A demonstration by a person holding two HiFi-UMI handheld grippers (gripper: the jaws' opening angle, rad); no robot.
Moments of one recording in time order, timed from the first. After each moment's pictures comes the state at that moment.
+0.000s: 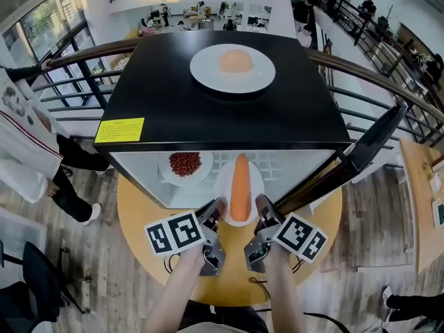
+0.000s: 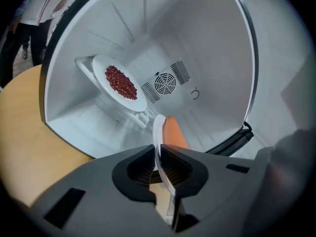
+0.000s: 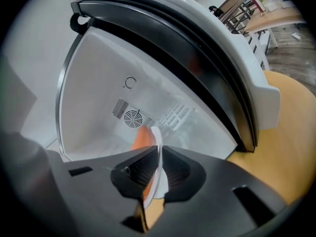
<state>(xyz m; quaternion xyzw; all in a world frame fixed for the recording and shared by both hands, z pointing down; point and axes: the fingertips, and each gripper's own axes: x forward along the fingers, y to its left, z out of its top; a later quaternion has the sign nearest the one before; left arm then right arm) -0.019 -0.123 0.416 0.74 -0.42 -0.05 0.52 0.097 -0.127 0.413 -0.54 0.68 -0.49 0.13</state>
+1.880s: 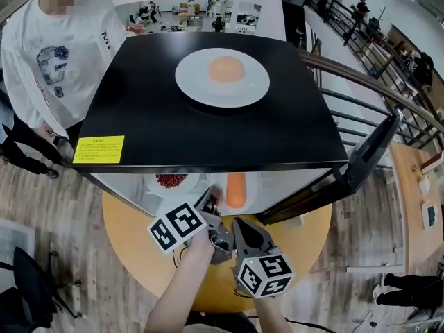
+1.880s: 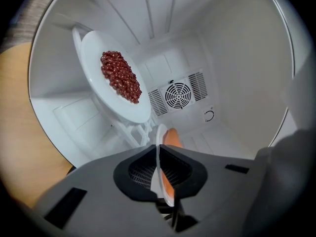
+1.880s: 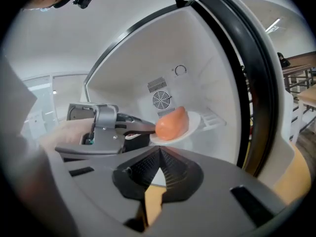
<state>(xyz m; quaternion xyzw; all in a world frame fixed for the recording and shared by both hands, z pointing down) -0.002 -0.190 0.418 0.67 -0.45 -0.17 0.56 0.057 -0.102 0.418 -0.53 0.81 -0.24 -0.06</state>
